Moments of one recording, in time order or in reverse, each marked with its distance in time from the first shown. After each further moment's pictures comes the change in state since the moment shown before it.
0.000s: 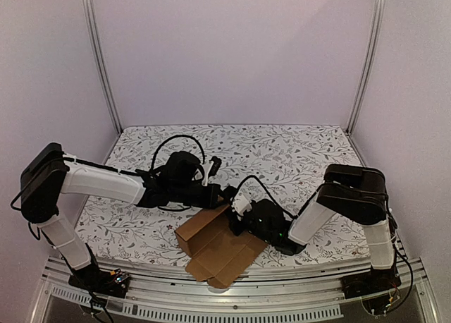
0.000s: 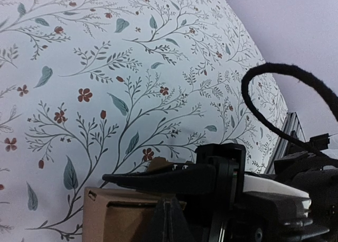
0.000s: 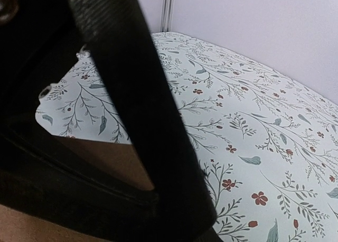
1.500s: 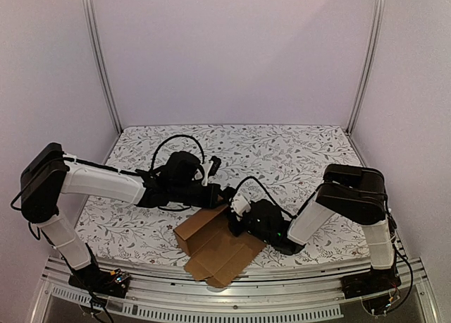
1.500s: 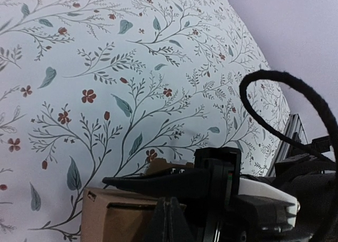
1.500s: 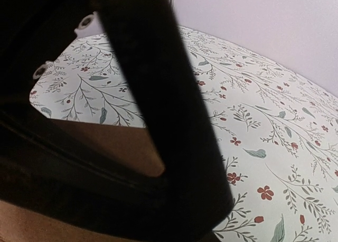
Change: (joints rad) left arm 0.000 0.000 0.000 -0.001 -0.005 0.001; right arm 0.000 0.010 0.012 -0.037 -0.005 0.021
